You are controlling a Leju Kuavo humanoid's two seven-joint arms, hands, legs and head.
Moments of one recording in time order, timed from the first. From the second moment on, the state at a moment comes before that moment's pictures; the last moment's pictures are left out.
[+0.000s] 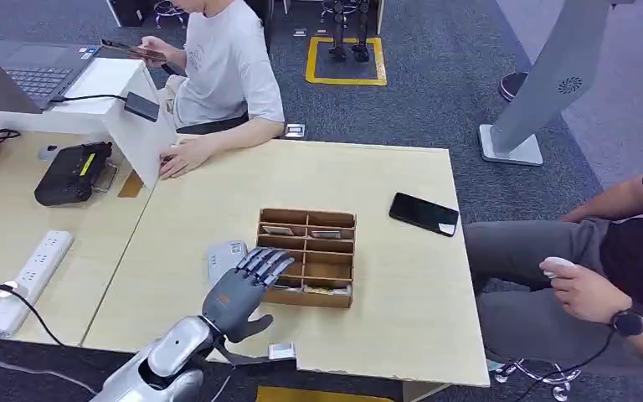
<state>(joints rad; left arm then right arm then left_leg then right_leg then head) -0.28 0.20 -0.75 -1.33 -1.05 0.32 0.00 -0.01 -0.02 0.92 -0.17 -0.27 -0.36 -0.14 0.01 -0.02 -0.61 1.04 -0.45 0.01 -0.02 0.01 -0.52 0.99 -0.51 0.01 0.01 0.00</state>
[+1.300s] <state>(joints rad) -0.26 0.19 -0.72 -1.29 -1.01 0.32 -0.04 -0.01 -0.02 0.92 -0.18 -0.28 -0.36 -0.14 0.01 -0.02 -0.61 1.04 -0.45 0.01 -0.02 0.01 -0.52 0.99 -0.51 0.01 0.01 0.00</state>
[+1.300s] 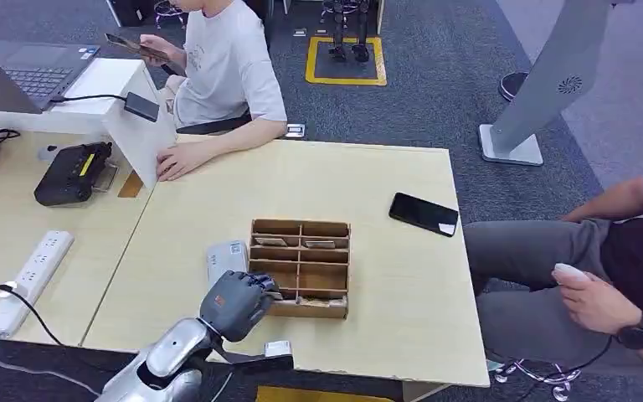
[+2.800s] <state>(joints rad) -0.49 0.48 -0.49 -1.61 -1.36 0.44 0.17 -0.02 -0.02 0.89 -0.16 -0.29 -0.33 -0.16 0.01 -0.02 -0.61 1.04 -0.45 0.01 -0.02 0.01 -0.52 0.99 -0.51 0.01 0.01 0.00</state>
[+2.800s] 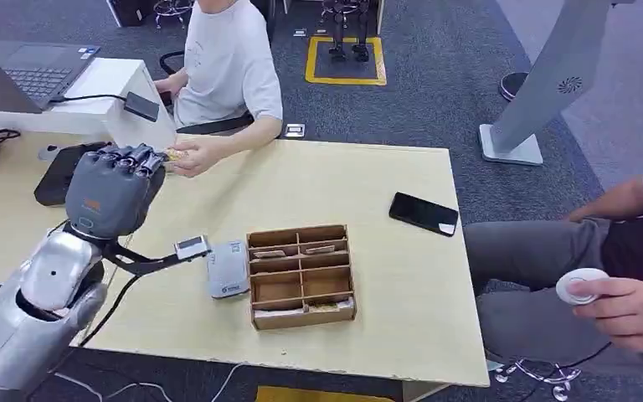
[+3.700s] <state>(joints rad) -0.60 0.43 -0.47 -1.28 -1.26 0.47 0.13 -0.01 -0.02 0.89 -0.18 -0.28 -0.34 -0.15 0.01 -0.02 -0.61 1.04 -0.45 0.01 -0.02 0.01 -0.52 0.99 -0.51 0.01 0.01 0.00</state>
